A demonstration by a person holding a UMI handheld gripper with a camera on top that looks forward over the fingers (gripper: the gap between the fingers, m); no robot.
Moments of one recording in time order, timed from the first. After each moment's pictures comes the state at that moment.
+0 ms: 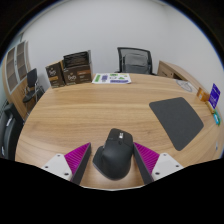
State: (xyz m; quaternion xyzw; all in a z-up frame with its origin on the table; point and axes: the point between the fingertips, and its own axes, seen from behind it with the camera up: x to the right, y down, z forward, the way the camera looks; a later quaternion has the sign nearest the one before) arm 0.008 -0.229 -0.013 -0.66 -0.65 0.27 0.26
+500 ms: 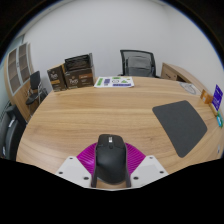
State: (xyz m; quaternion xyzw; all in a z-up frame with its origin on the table) arm -0.011 -0.230 -0.010 -0.65 -0.65 0.30 0.26
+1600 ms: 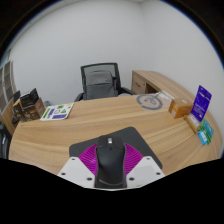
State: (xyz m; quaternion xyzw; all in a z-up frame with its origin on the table) arm -0.097 0.055 0.053 -0.69 -0.58 0.29 0.32
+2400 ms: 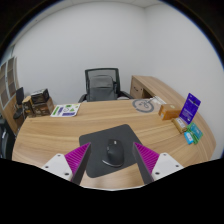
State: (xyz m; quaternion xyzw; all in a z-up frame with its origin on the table) arm -0.009 0.041 0.124 -0.68 -0.59 0.28 0.34
